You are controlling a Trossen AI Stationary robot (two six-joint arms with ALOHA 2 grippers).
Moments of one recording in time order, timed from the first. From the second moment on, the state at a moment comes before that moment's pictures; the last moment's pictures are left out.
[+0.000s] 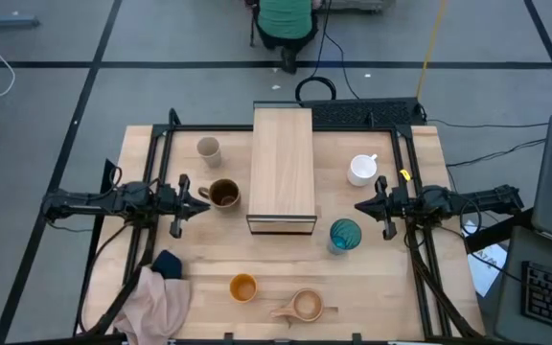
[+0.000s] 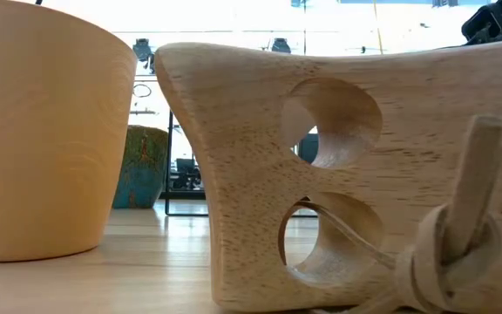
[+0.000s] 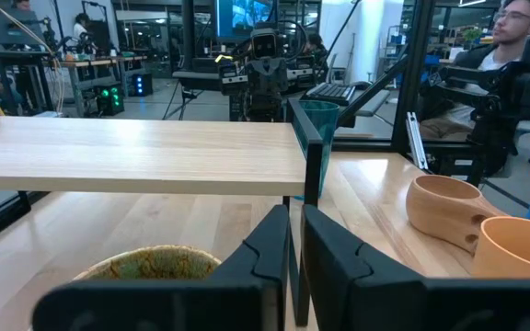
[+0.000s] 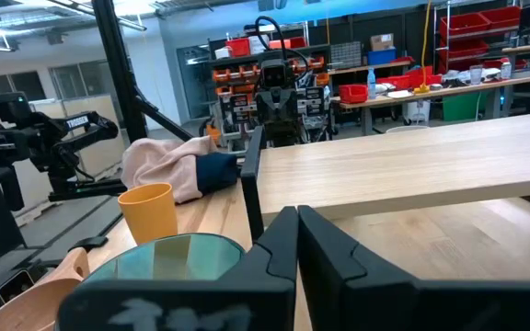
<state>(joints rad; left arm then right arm) -0.03 0.03 0.02 0.02 0.02 -0.03 0.14 0.03 0.02 0.08 0.13 0.15</state>
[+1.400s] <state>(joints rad) -0.03 0.03 0.02 0.53 -0.27 -0.77 0.15 0.03 0.01 1.05 0.13 0.40</state>
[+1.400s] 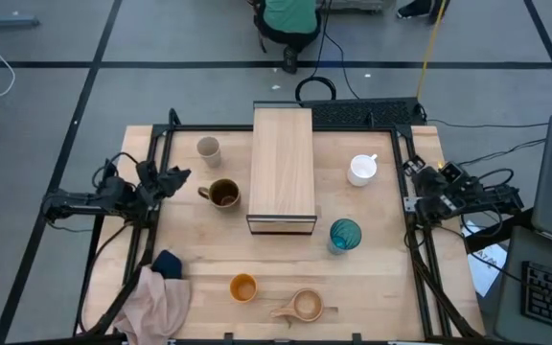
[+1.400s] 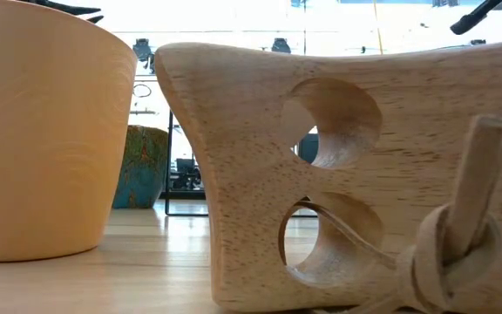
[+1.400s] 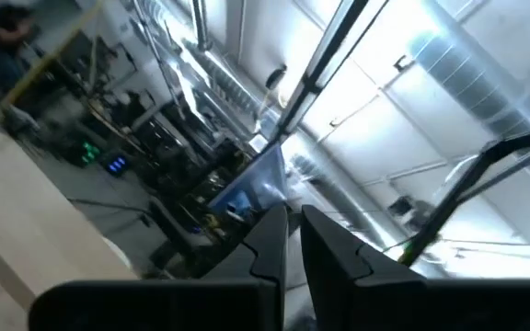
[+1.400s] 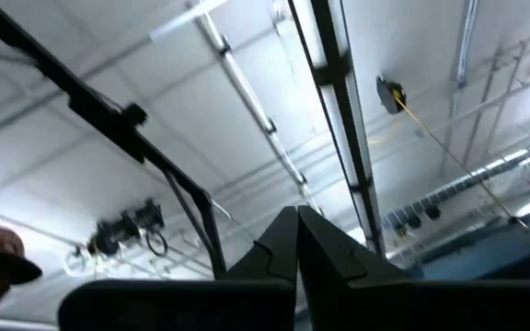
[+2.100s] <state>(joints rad) -0.03 0.03 0.02 0.68 -0.28 -0.86 0.15 0.03 0.02 1.14 0.16 0.64</state>
